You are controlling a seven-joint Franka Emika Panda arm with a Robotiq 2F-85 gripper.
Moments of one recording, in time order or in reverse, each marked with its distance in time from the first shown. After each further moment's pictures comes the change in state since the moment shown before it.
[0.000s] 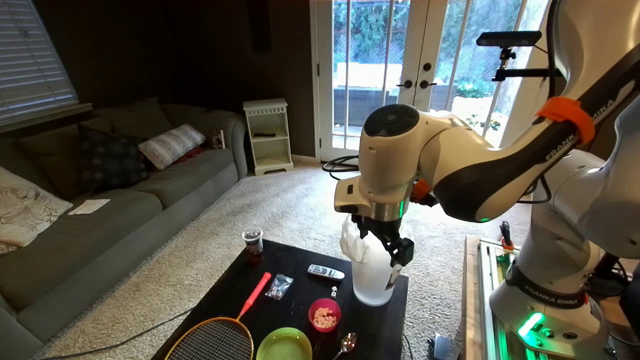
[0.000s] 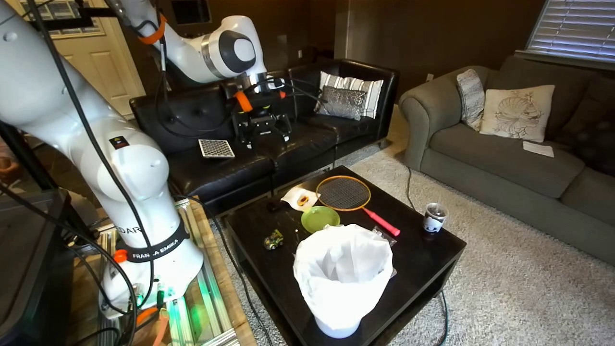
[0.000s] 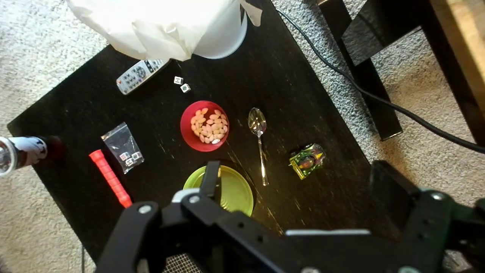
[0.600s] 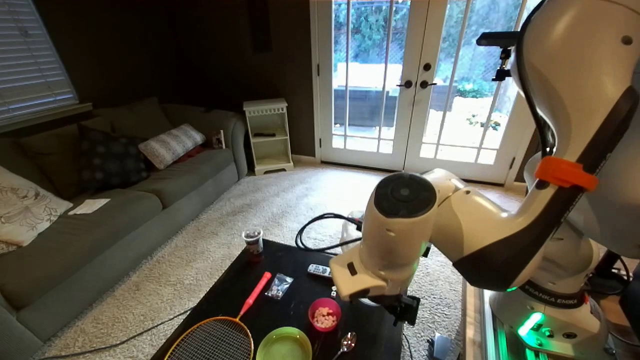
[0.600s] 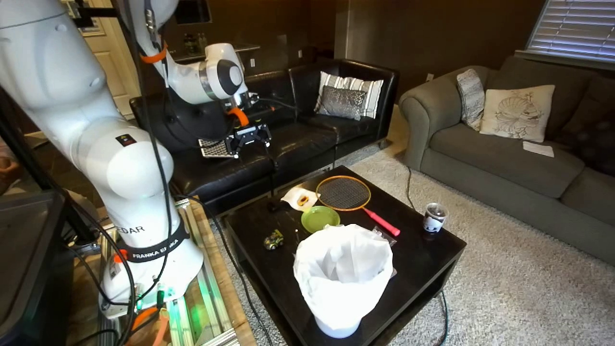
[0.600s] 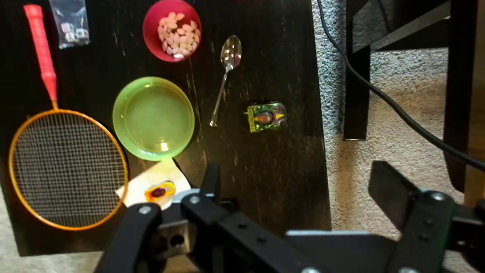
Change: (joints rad) arm 0.094 0.244 0.115 0.014 -0.042 0.255 -0.142
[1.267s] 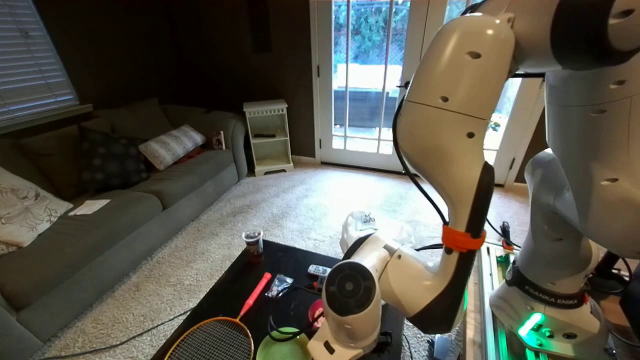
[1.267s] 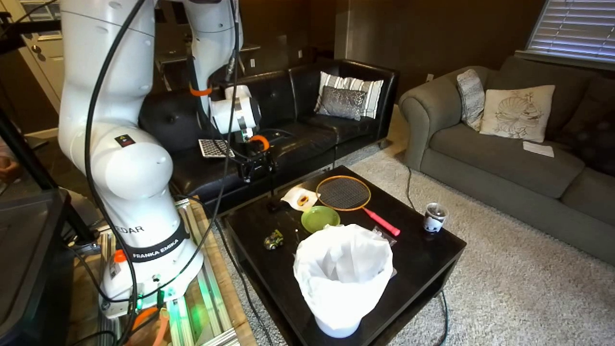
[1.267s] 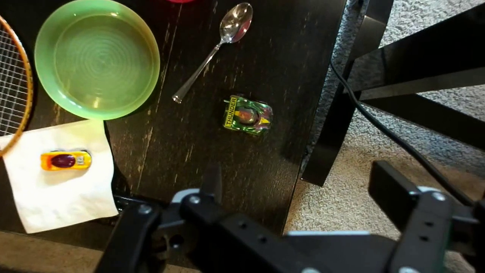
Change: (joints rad) arm -0.025 0.522 -0.010 0.263 -0.363 0.048 -0.086
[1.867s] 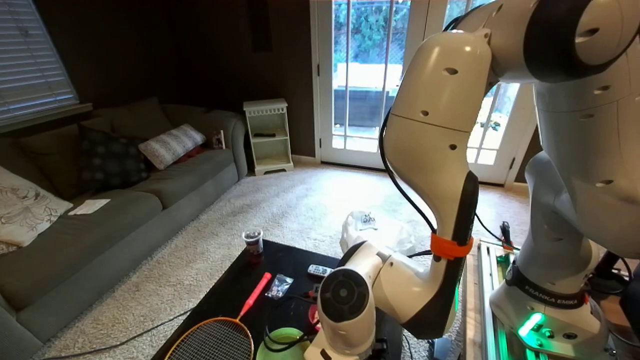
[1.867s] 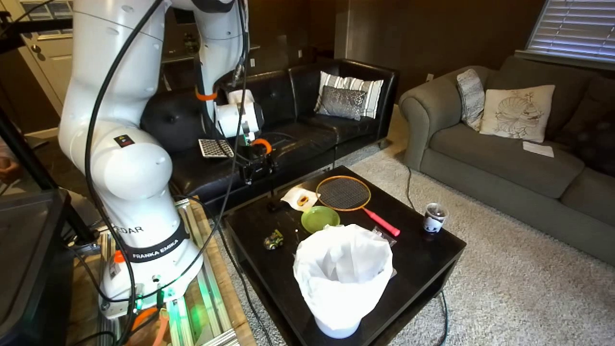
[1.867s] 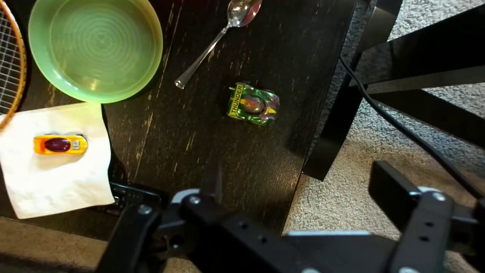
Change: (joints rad) arm -0.008 0.070 -0.003 0.040 -0.032 0.040 -0.018
